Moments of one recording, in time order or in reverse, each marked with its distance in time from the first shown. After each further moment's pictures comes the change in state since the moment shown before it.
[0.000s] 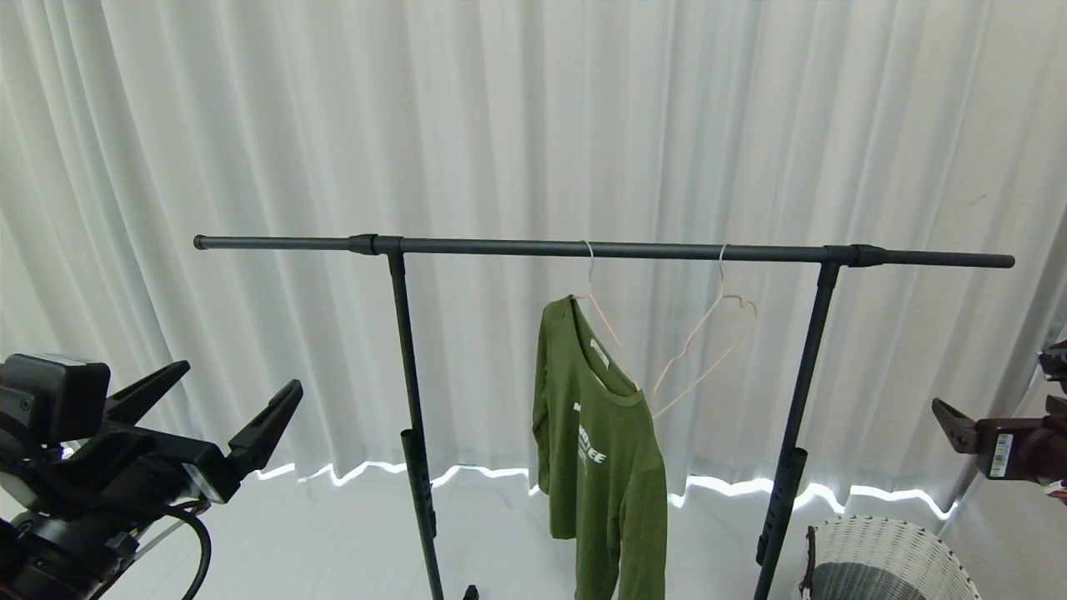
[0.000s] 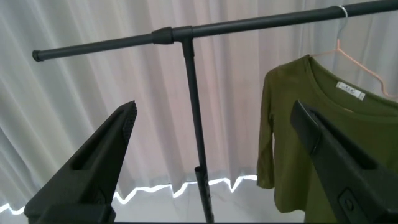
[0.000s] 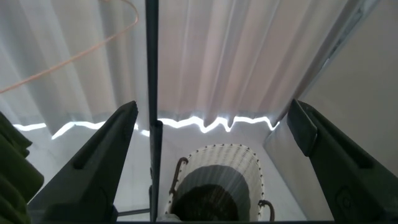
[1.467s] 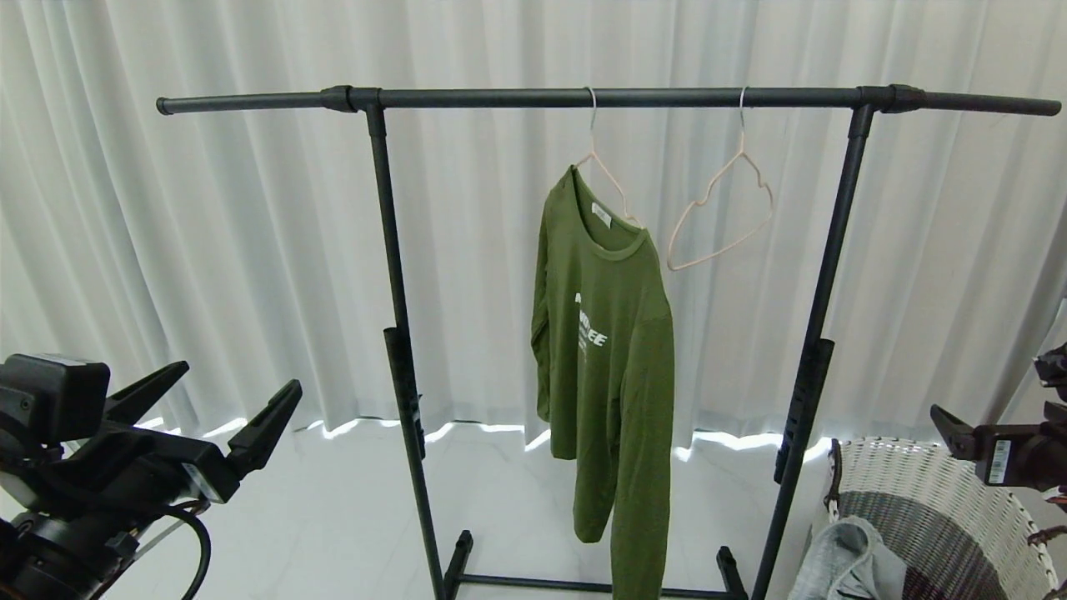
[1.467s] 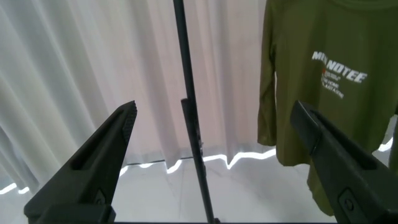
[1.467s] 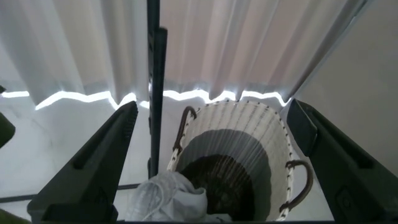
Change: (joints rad) left arm 0.000 0.001 0.001 0.003 0.000 0.000; right arm 0.000 0.005 0.014 0.001 0.000 -0.002
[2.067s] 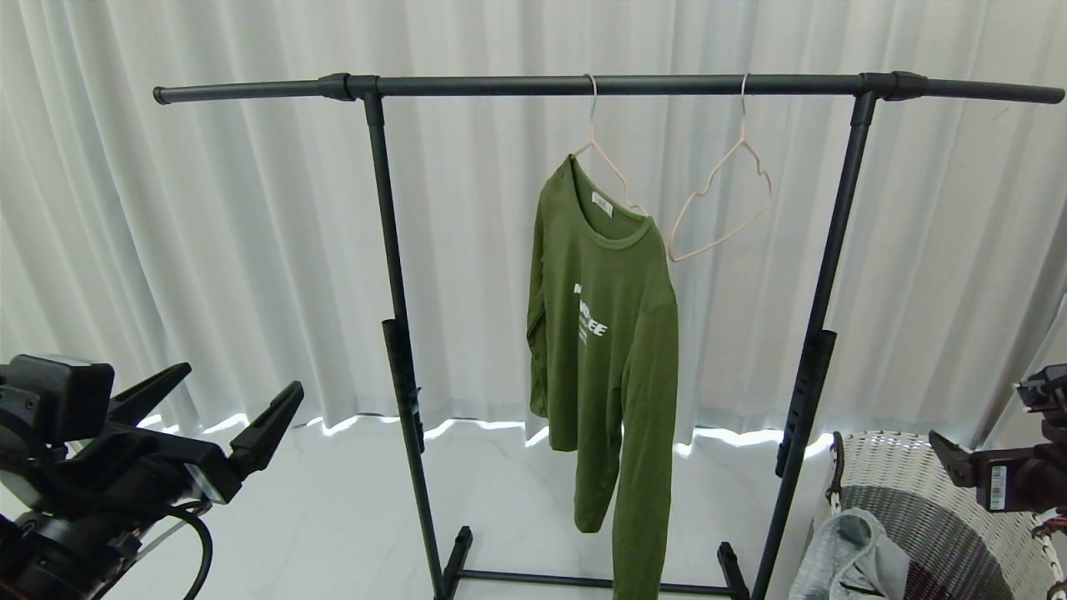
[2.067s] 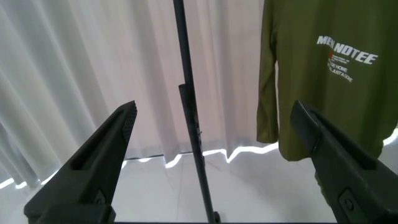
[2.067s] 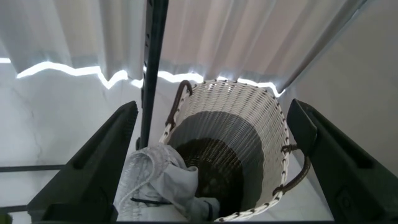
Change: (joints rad) left arm 0.001 0.006 0.000 0.000 0.001 -0.001; right arm -0.001 0.009 0.050 -0.001 -0.001 -0.072
